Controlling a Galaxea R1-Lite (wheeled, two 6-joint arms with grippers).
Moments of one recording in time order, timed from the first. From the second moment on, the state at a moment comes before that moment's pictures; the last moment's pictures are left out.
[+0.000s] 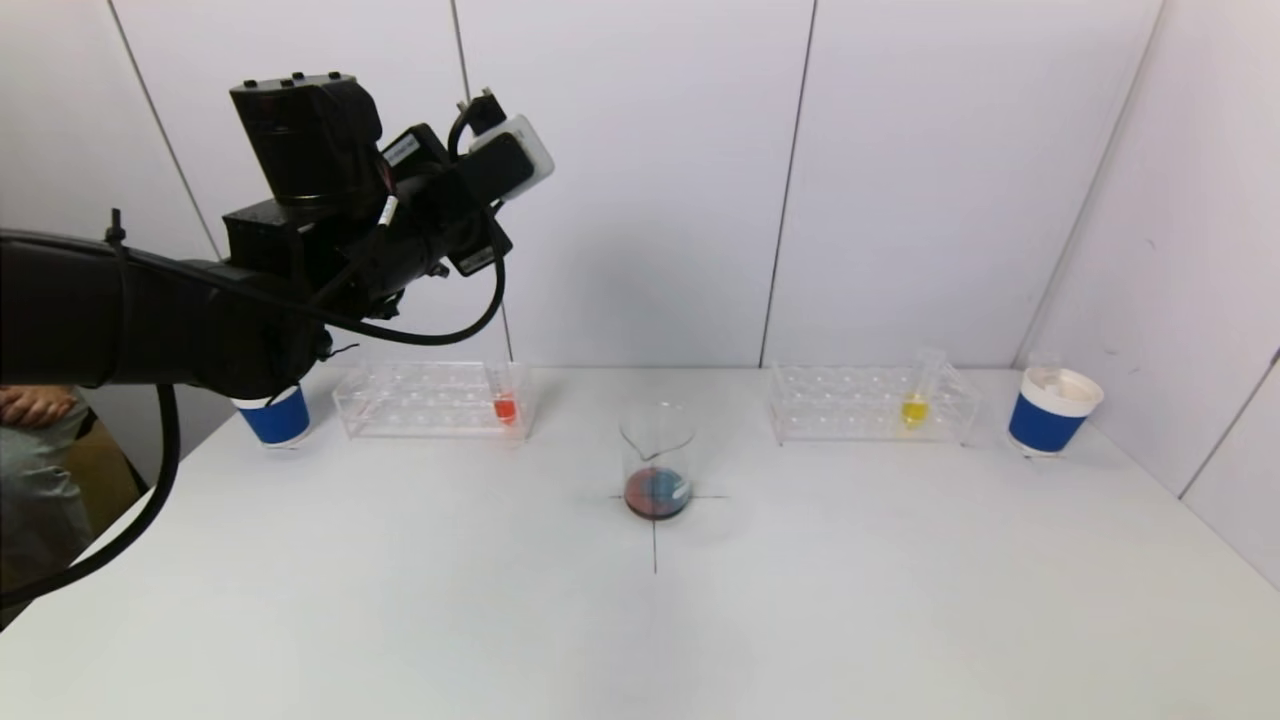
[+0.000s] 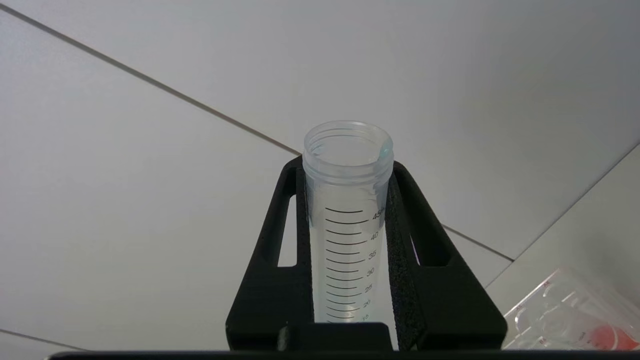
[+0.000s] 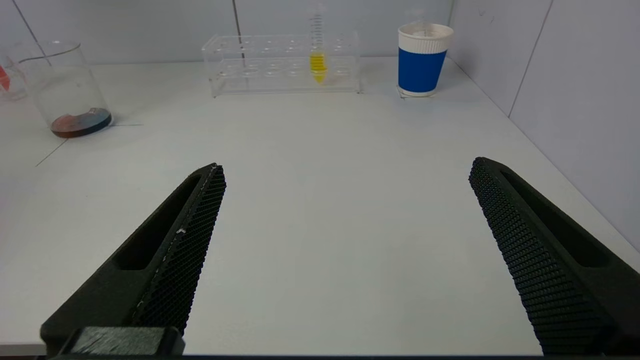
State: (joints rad) left arm -0.39 1.83 -1.32 -0.66 0.14 1.02; right arm 0.01 0.00 0.00 0.00 -0.03 0.03
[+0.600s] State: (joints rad) left arm -0.32 1.76 -1.49 -0.39 0.19 0.77; right arm 0.01 0.00 0.00 0.00 -0.03 0.03
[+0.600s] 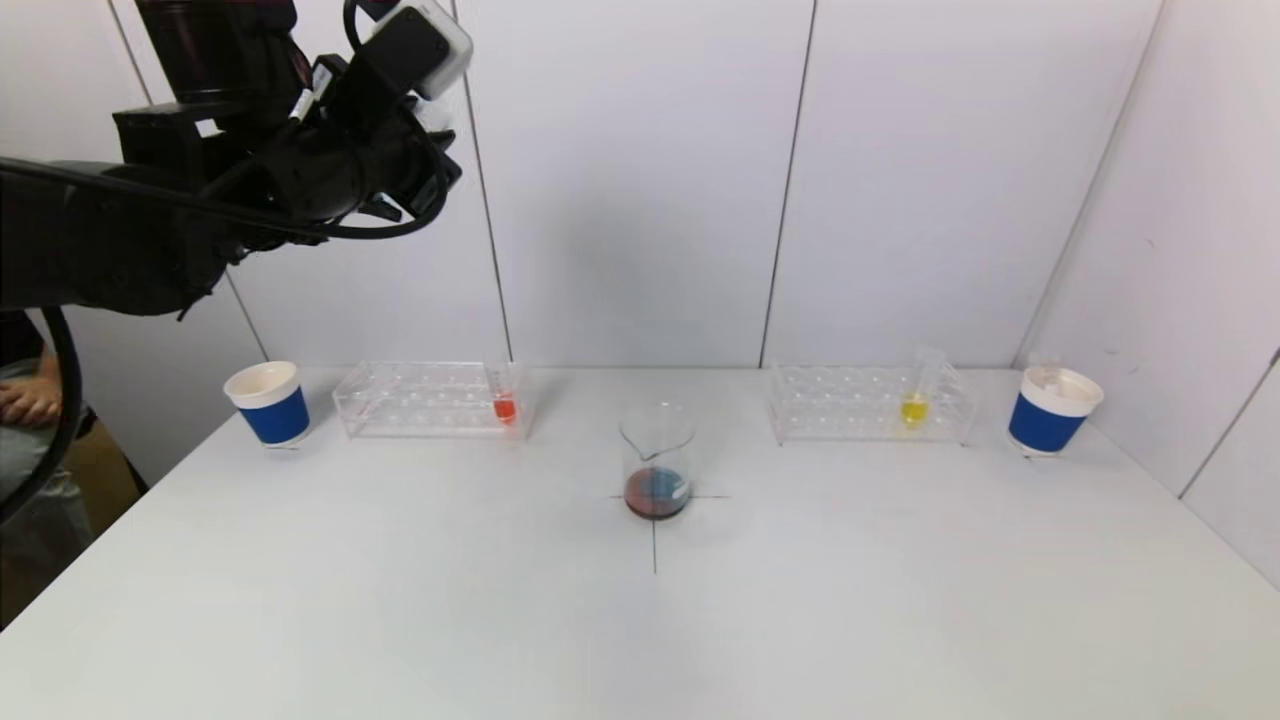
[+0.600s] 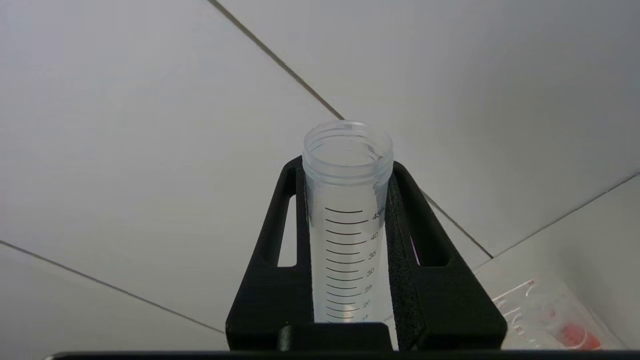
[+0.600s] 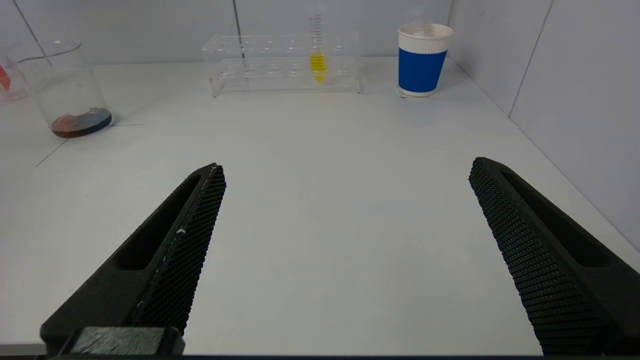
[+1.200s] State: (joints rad) left arm -0.15 1.71 -1.54 -0.32 0.17 0.50; right arm 0.01 0.00 0.00 0.00 -0.03 0.03
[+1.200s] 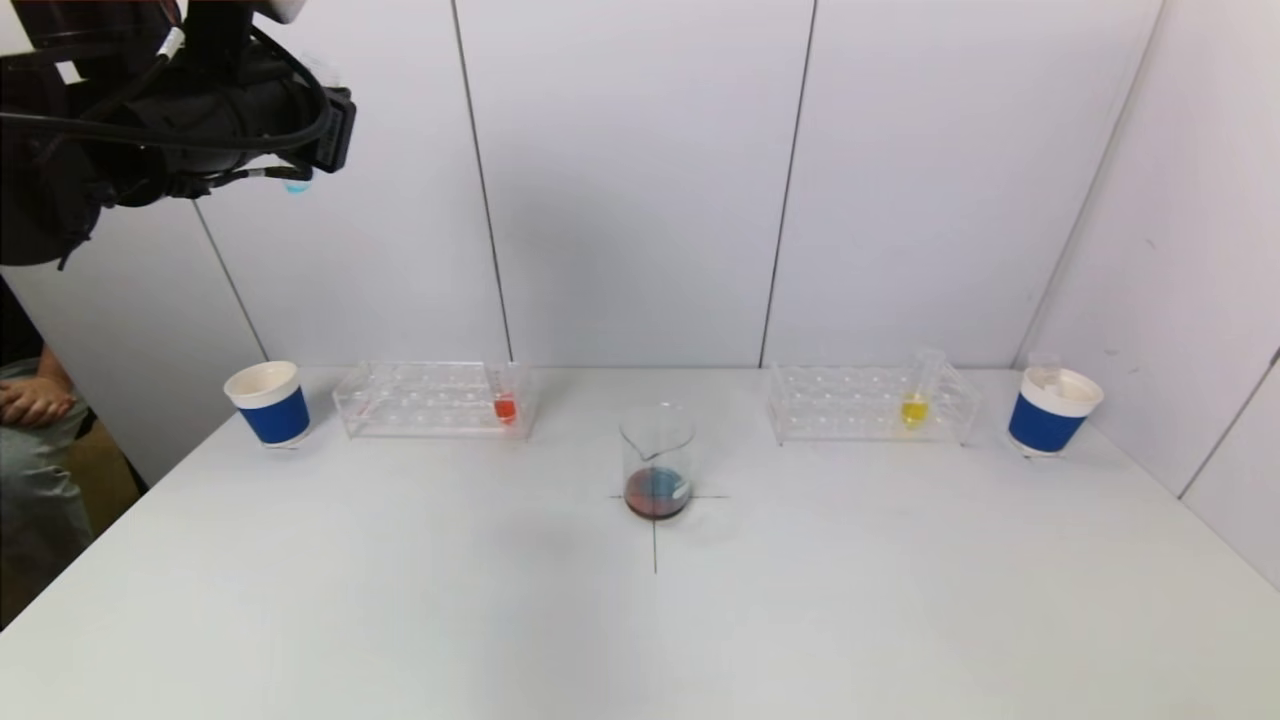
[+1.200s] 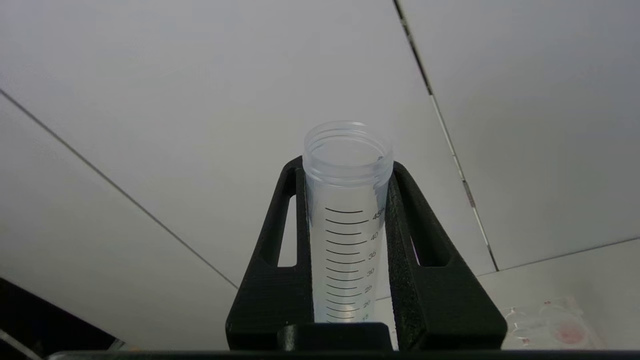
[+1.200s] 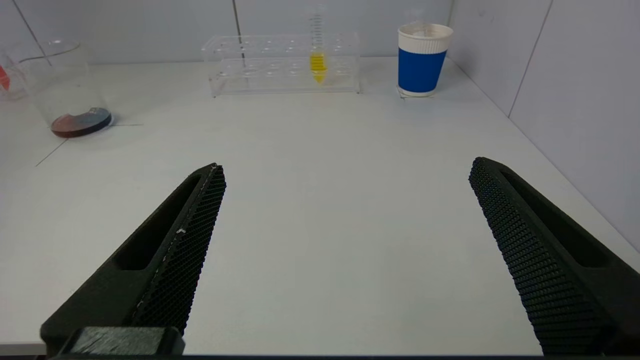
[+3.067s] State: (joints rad) left arm 0.25 1.96 -1.25 -0.77 0.17 0.11; right arm 0.01 0.00 0.00 0.00 -0.03 0.03
